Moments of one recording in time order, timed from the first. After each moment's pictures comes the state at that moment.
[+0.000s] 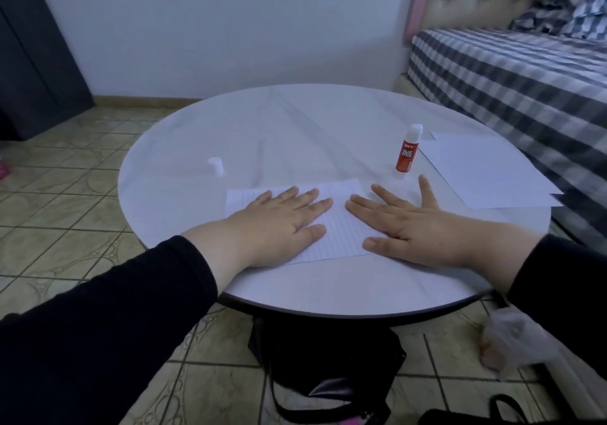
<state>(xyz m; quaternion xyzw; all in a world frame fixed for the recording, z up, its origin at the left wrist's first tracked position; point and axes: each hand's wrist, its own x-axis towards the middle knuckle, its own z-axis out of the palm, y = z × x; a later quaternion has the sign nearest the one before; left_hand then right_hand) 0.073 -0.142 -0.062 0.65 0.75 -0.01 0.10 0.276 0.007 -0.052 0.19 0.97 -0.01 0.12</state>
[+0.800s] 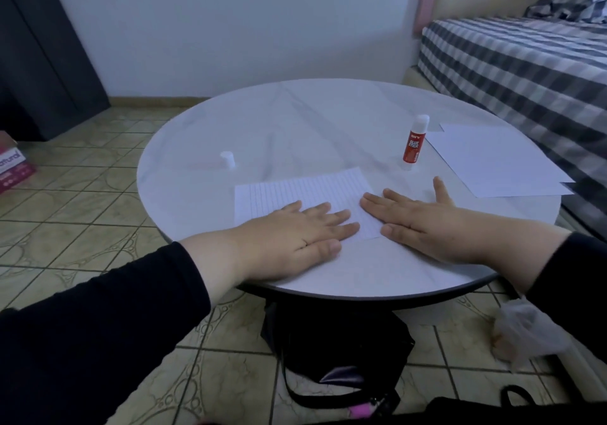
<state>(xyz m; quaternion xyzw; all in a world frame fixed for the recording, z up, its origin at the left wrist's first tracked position) 0.090 -0.169 -0.060 0.74 0.66 0.00 0.13 0.288 -0.005 -0.048 0.22 0.97 -0.07 0.12</state>
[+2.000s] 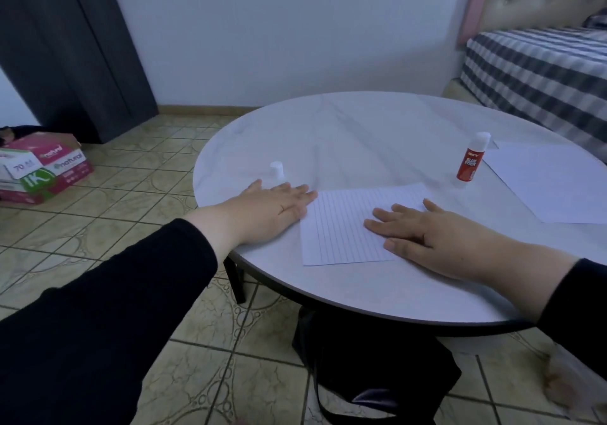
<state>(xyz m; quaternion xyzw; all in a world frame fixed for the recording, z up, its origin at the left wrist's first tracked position) -0.012 -0.192 -0.055 0.60 0.80 -0.02 0.10 0.239 -0.030 -0.051 0.14 0.98 -0.11 0.05</state>
